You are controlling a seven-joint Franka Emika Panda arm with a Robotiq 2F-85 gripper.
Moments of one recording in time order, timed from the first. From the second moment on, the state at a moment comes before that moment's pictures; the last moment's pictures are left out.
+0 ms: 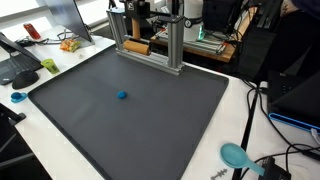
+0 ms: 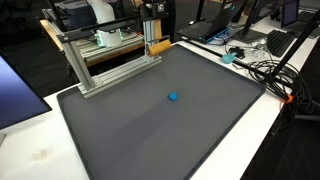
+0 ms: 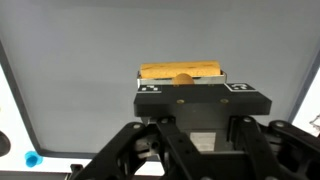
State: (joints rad) arm -0.02 -0.26 0.02 -2.30 -0.04 2.20 -0.01
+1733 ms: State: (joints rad) arm -0.04 0.21 -0.01 -1.94 0.00 2.28 -0.23
